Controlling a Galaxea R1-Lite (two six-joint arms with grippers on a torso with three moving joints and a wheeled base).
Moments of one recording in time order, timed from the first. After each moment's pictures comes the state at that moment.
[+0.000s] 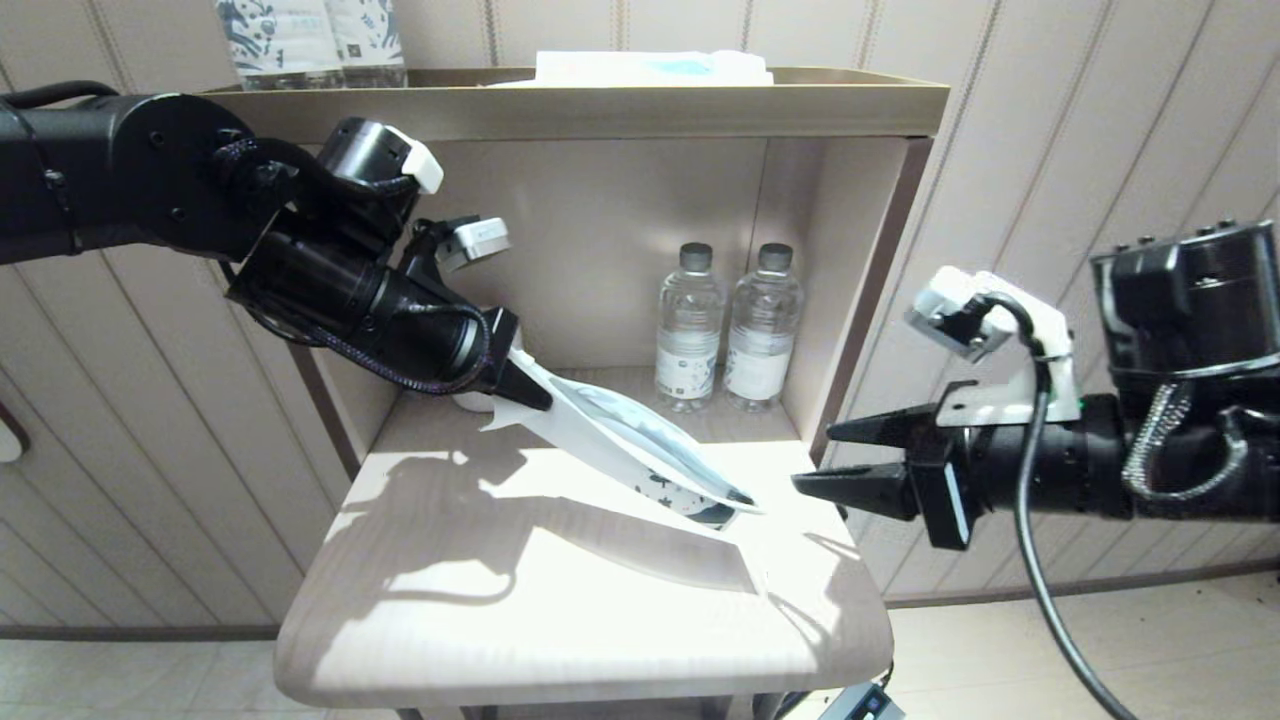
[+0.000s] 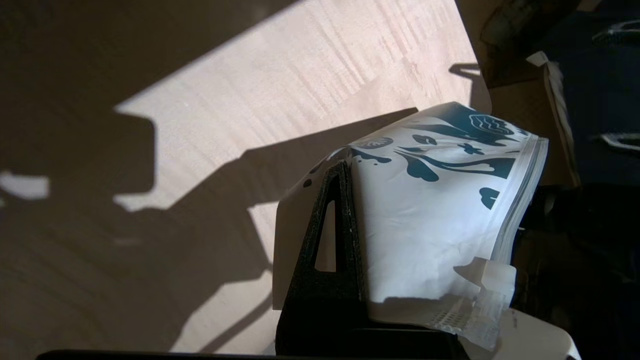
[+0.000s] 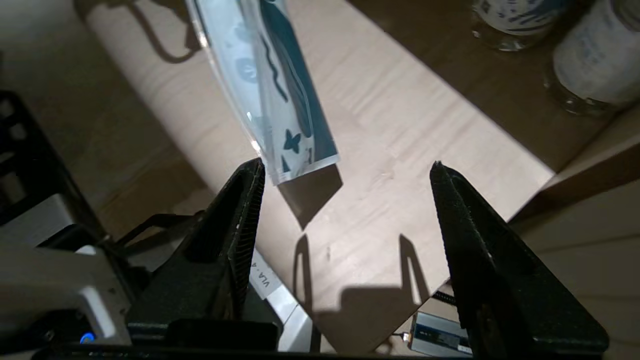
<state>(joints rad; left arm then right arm) -0.43 1.91 -1.82 0.78 -0.51 -0.11 0.43 1.43 -0.96 -0.03 0.40 -0.18</state>
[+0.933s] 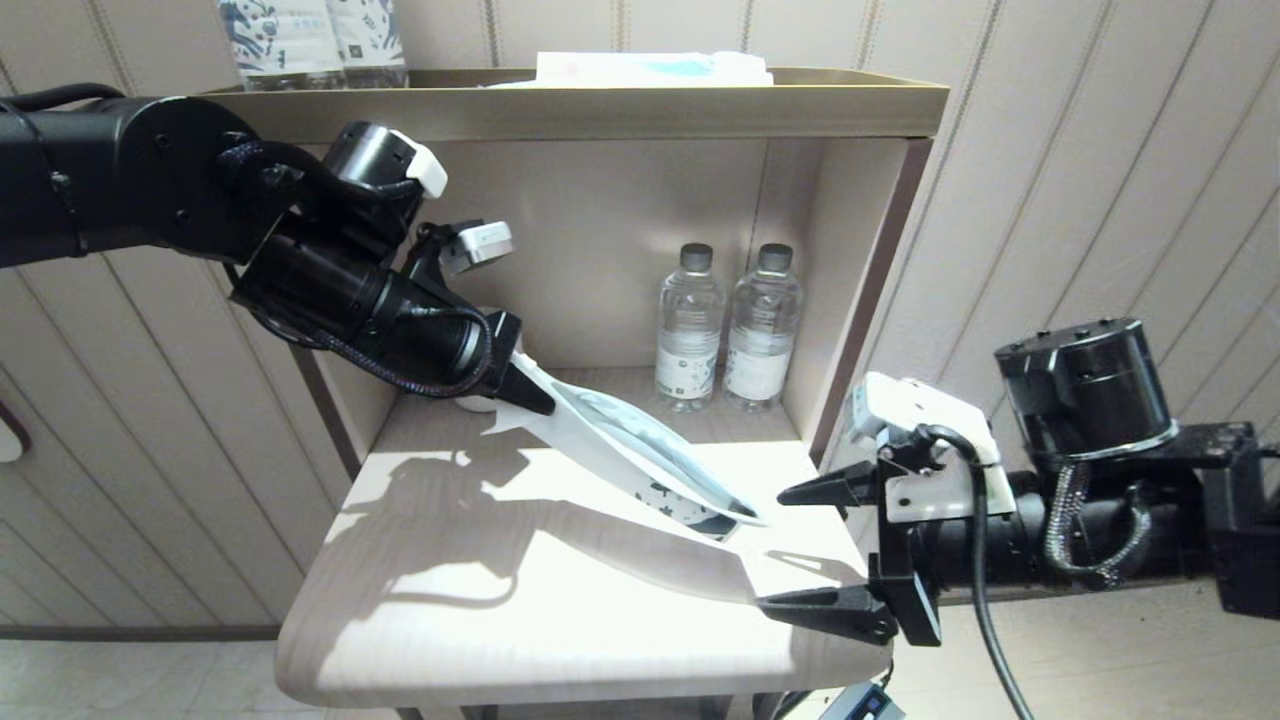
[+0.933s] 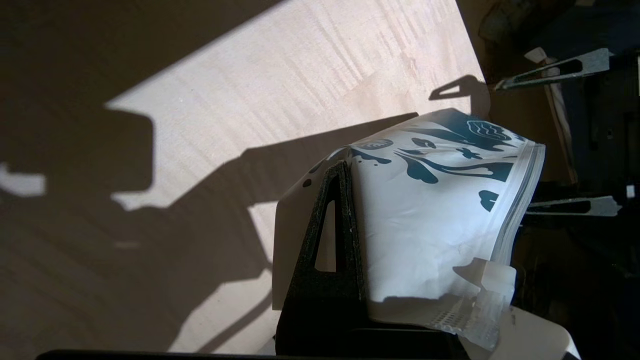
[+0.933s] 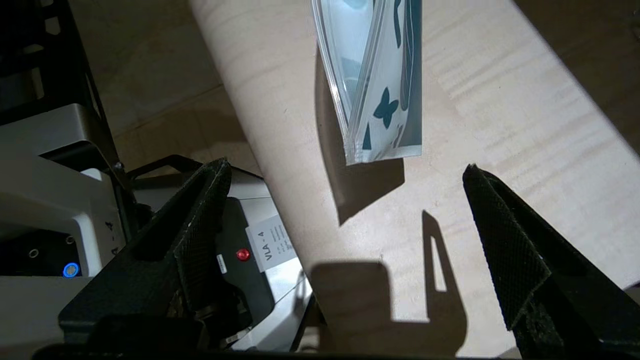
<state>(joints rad) -0.43 1.91 -1.82 0.79 -0.51 -0.10 0.49 1.53 -0.83 -0.15 0.55 -0.38</state>
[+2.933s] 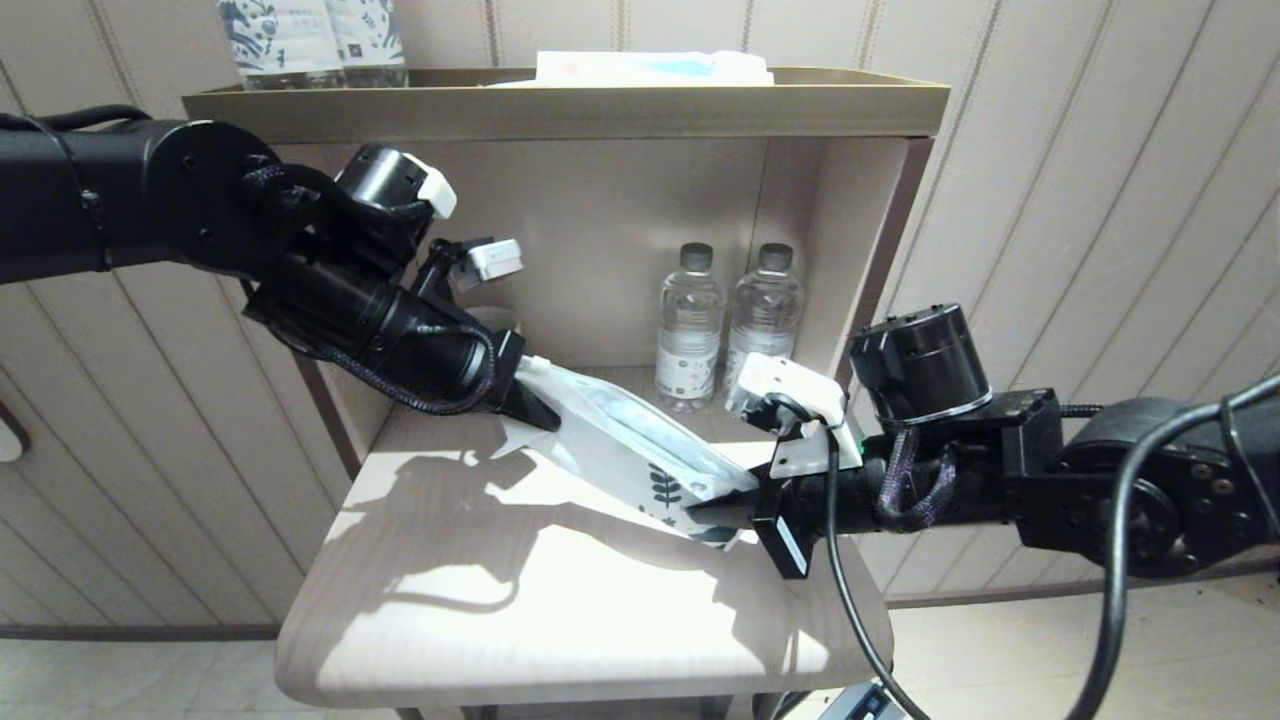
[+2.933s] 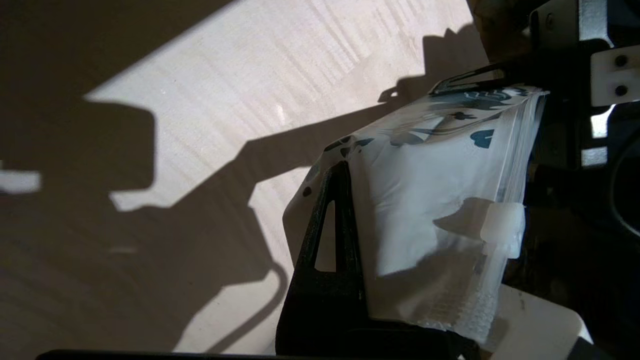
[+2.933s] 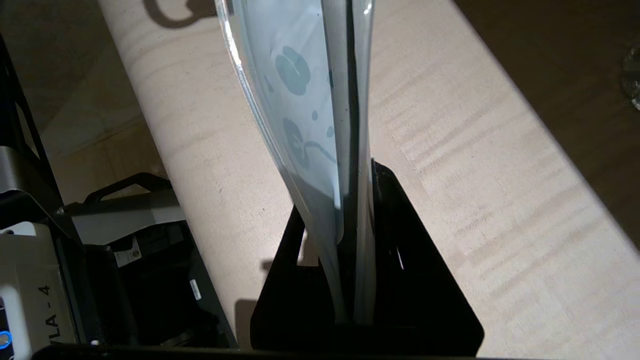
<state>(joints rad) -0.44 1.92 -1.78 0.78 -0.55 -0.05 0.56 1.74 -1.01 -0.20 0.43 -0.33</state>
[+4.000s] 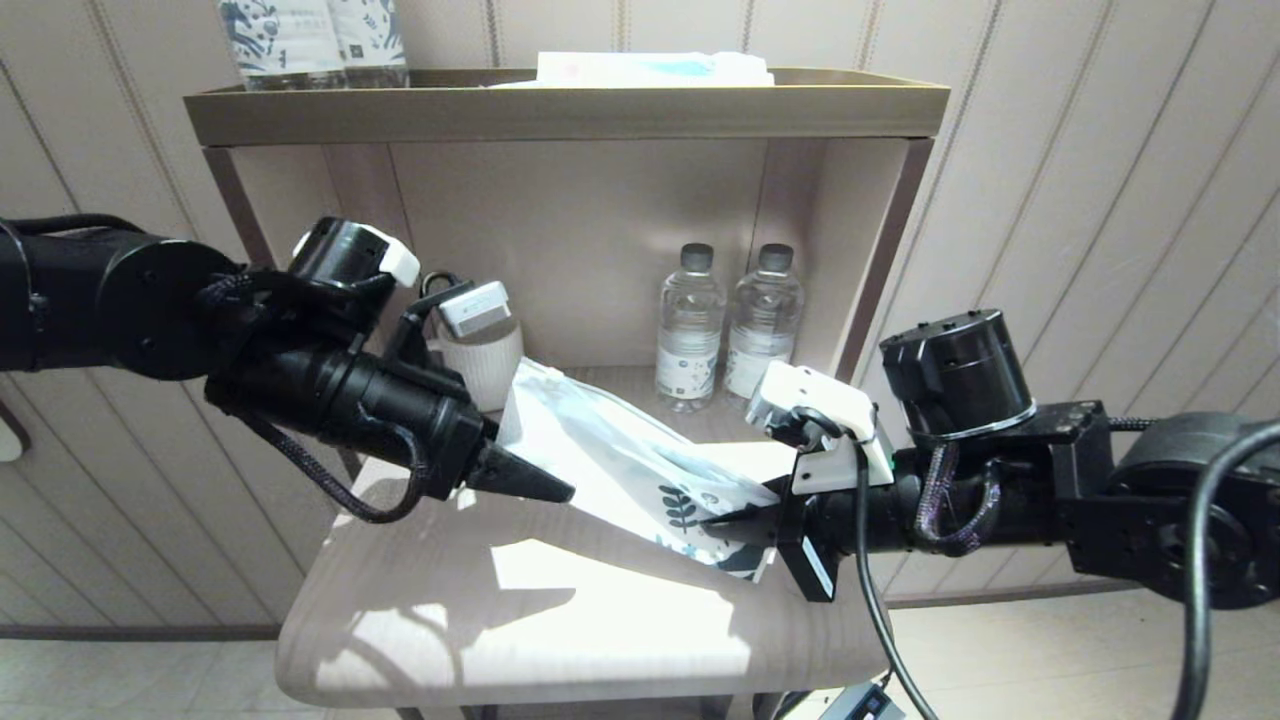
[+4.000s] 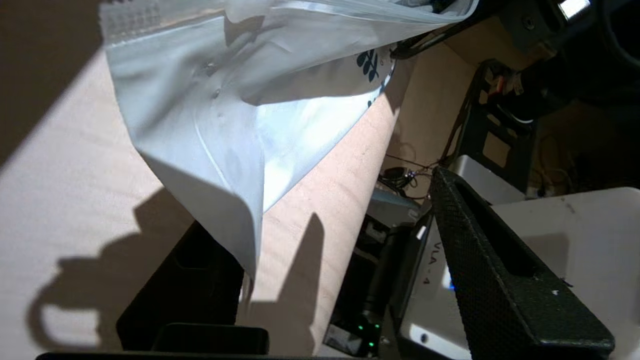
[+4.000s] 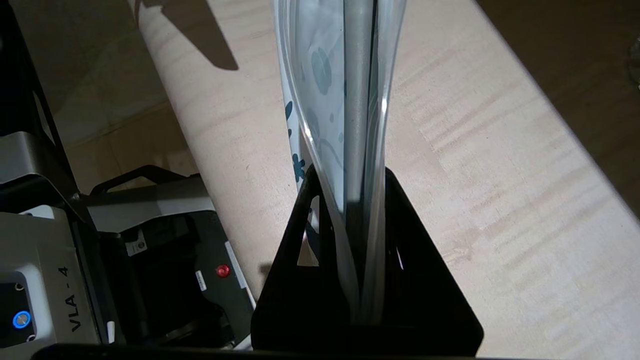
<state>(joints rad) -0.40 1.80 -1.37 0.46 -0.82 0.32 0.57 1.67 -0.95 -0.19 0.43 -0.34</state>
